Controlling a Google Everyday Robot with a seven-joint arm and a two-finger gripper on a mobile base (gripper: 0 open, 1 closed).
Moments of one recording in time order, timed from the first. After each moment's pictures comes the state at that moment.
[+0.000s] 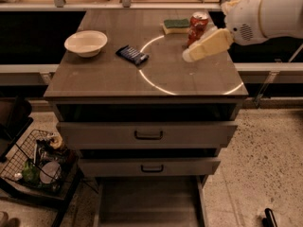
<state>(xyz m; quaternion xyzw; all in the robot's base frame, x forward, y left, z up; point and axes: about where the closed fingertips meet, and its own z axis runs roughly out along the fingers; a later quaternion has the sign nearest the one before) 0.605 -0.134 0.993 -0.45 0.74 0.11 0.49</state>
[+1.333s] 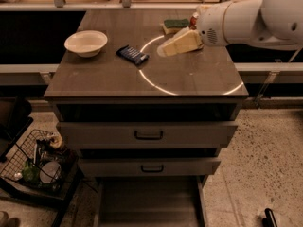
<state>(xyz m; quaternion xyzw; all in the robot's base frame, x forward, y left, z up) 0.654 -0.079 0.979 -0.43 0.71 0.15 0.54</state>
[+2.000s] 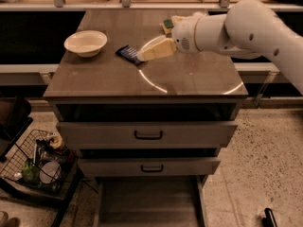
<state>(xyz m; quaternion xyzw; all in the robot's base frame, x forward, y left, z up) 0.690 -0.020 0.941 -0.43 0.69 0.22 0.54</state>
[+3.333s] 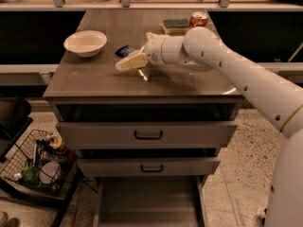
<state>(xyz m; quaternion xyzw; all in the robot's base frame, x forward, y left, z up) 0.761 0.060 0.856 -0.43 0.67 0.25 0.55</state>
